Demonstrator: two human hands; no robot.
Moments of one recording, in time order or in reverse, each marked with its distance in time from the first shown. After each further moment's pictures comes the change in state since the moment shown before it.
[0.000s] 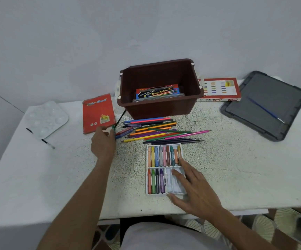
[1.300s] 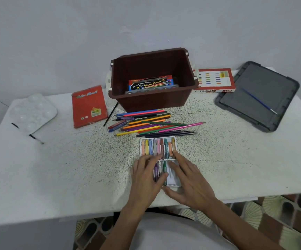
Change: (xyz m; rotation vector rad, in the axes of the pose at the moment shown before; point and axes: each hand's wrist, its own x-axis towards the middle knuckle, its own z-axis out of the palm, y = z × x) left_hand -0.182 -0.015 0.015 -0.073 -0.435 0.657; right_hand 0.002 -0.002 -0.005 0.014 -0.055 0.048
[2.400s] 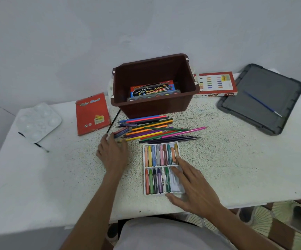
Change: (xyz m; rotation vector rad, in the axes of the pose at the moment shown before) left_hand 0.101 -0.072 -0.048 0.272 0.252 -0.494; right_hand 0.001 -0.001 -0.001 -0.048 -0.007 0.007
